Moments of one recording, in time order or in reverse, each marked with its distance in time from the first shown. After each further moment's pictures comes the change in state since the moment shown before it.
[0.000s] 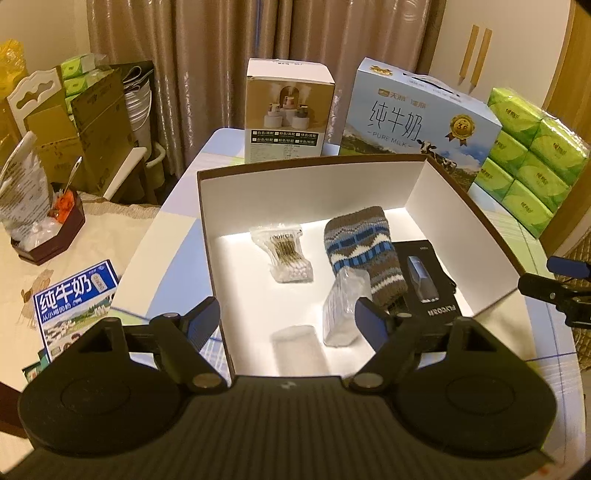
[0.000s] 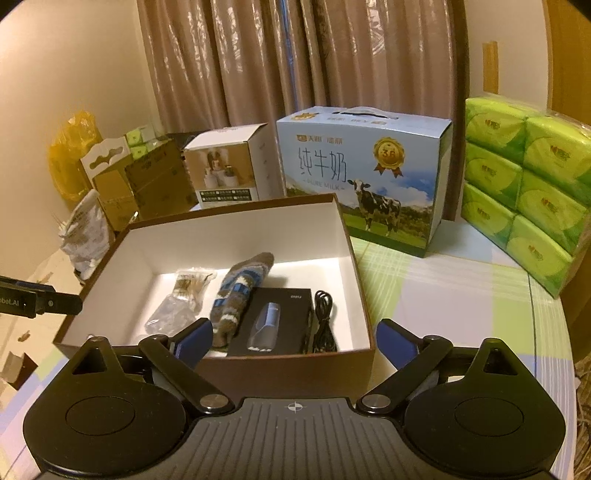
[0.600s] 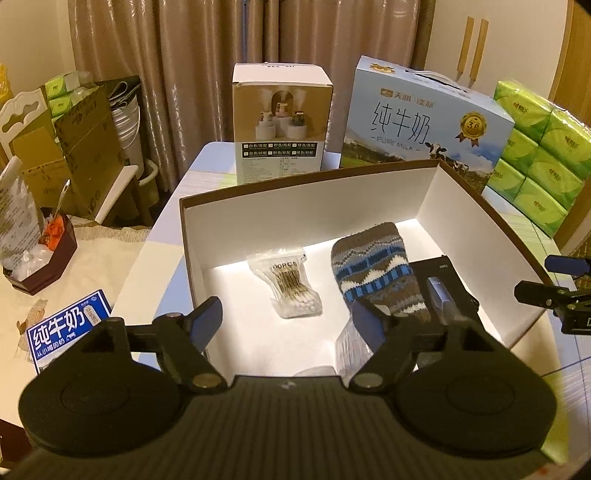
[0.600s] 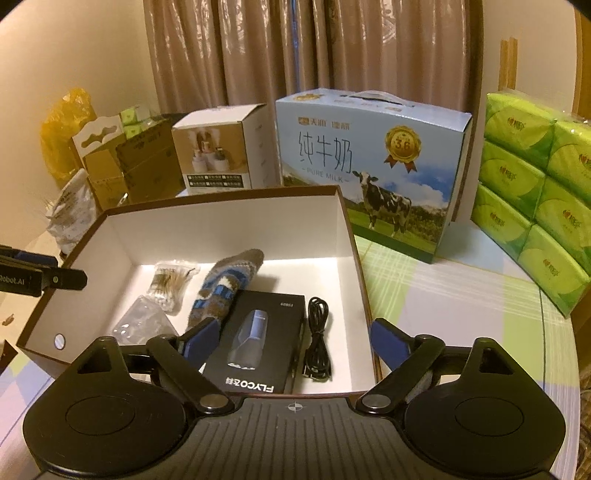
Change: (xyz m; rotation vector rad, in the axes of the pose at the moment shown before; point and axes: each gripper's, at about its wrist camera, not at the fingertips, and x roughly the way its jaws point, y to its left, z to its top) left arm 0.050 0.001 0.025 0.066 -0.023 0.005; right arm 0.052 -0.003 0.015 -0.051 0.045 -0.028
